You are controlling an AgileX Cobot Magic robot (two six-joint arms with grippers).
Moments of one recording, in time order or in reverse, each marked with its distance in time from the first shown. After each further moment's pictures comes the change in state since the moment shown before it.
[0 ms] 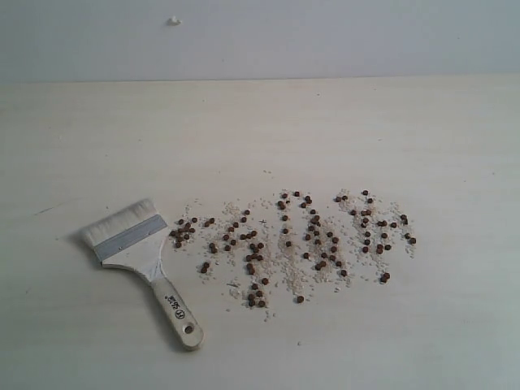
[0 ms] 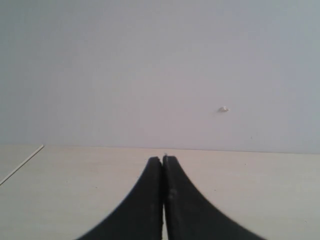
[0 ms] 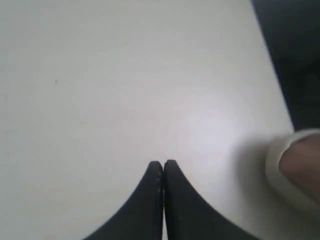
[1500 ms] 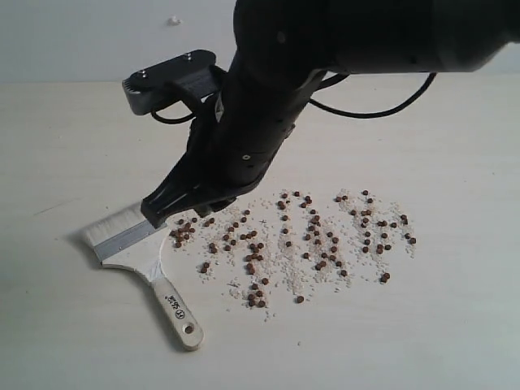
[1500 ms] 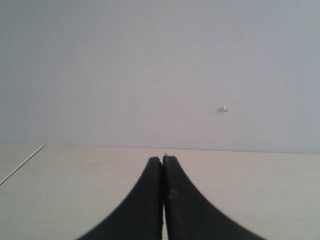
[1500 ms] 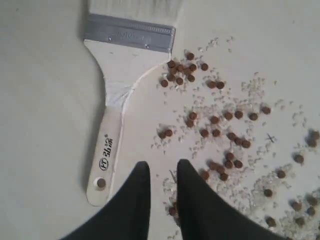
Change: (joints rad) left arm 0.000 0.000 0.000 0.000 0.000 0.000; right arm 0.847 0.399 -0.489 0.885 0.068 -0.574
